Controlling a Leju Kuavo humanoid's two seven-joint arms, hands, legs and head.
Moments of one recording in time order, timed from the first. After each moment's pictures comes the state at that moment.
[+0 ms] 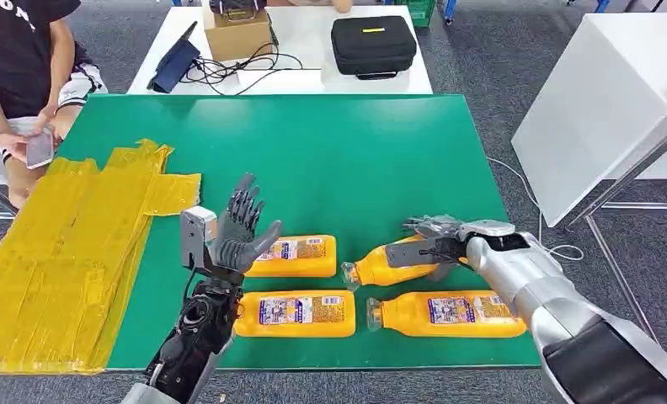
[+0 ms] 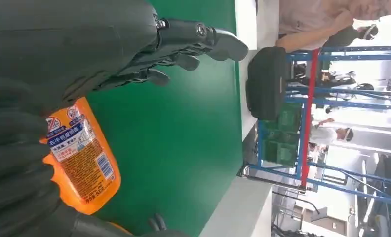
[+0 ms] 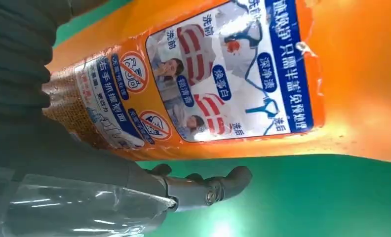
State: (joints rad) left arm -0.28 -0.19 -0.25 -1.16 0.08 0.01 -0.38; right arm -0.90 -0.10 0.90 -0.41 0.74 0.37 -0.22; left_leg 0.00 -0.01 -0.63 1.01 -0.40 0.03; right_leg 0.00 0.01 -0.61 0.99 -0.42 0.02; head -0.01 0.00
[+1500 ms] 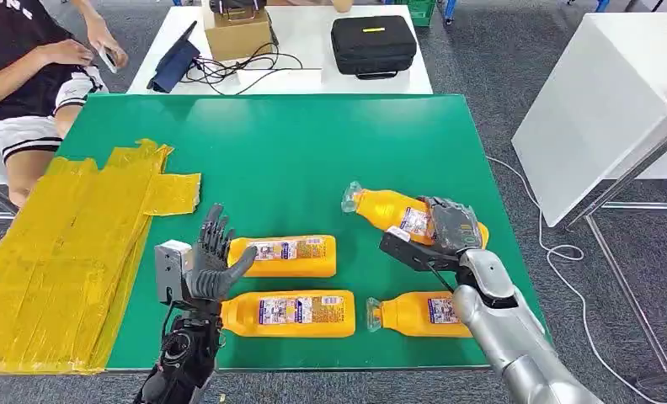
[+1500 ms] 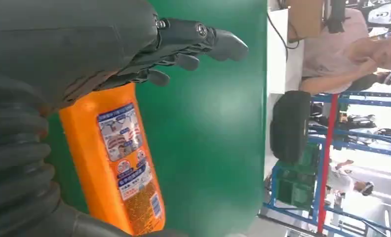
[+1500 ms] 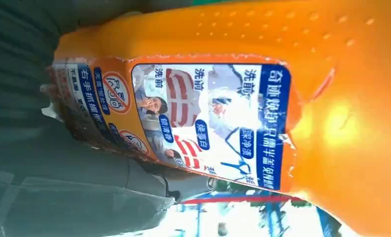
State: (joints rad) left arm -0.11 -0.18 -0.15 -1.28 0.02 0.06 -0.38; right arm -0.47 -0.08 0.42 -0.97 0.98 -0.27 0.06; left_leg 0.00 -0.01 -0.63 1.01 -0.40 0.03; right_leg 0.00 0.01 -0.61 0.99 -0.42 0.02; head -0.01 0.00
